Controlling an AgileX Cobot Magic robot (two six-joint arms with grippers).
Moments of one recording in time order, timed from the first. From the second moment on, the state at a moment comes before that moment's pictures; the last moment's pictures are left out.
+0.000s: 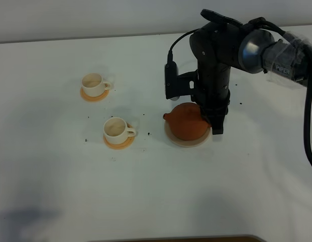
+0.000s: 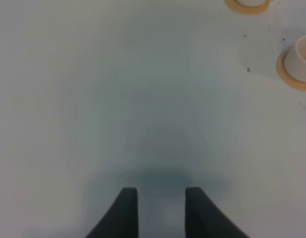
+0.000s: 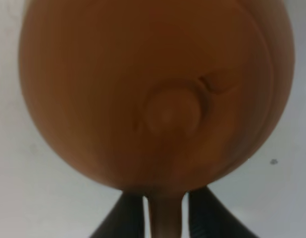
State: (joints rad) left arm 0.05 0.06 -0.46 0.05 1.06 -0.07; right arm 0.80 2.21 -1.69 -0.11 1.08 -0.98
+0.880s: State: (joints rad) left arm 0.05 0.06 -0.46 0.05 1.06 -0.07; right arm 0.80 2.20 -1.69 -0.09 1.13 -0.99
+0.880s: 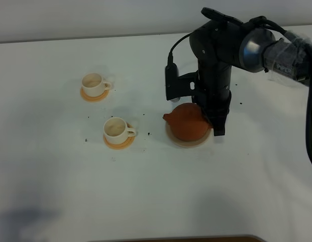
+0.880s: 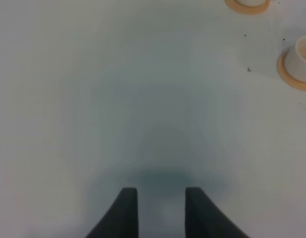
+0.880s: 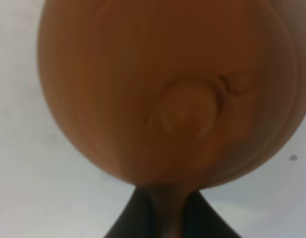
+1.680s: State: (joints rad) left arm 0.05 0.06 -0.46 0.05 1.06 -0.07; right arm 0.80 2.17 -1.69 -0.08 1.14 -0.99
